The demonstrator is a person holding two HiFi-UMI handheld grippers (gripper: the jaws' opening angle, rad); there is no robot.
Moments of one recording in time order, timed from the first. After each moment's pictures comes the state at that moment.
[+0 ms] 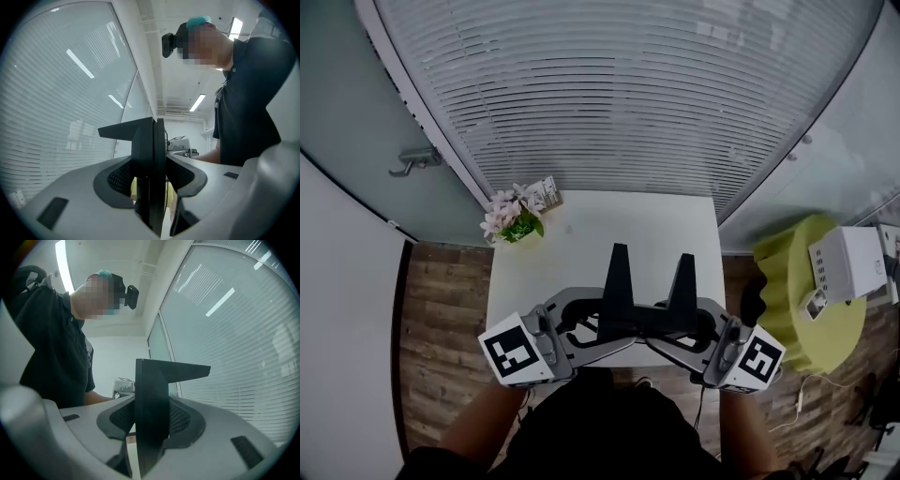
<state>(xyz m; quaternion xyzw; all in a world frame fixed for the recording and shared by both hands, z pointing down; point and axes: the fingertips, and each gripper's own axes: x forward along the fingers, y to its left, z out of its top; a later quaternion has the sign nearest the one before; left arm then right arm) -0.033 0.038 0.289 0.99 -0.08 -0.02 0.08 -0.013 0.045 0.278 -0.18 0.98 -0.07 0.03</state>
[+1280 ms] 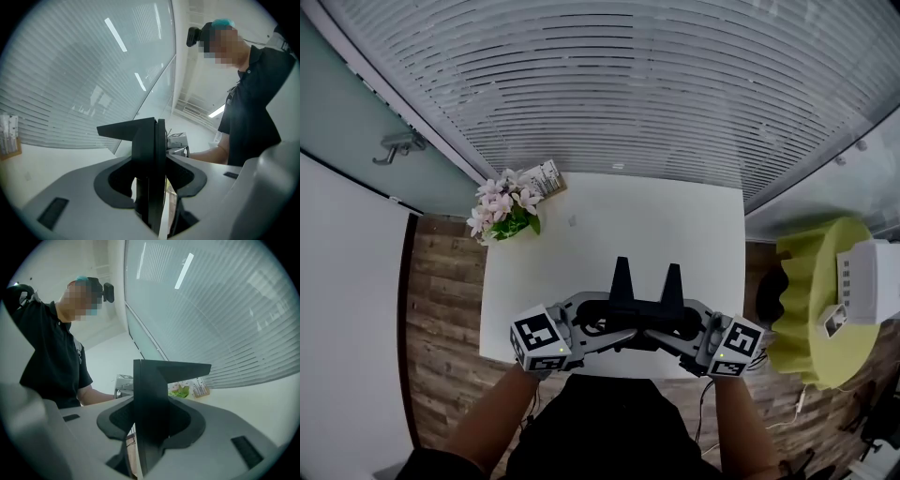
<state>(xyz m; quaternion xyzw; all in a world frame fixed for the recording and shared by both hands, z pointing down) -0.011 -0.041 0.459 0.96 -0.09 0.05 0.26 0.010 -0.041 0.447 -0.13 0.95 -0.27 0.01</state>
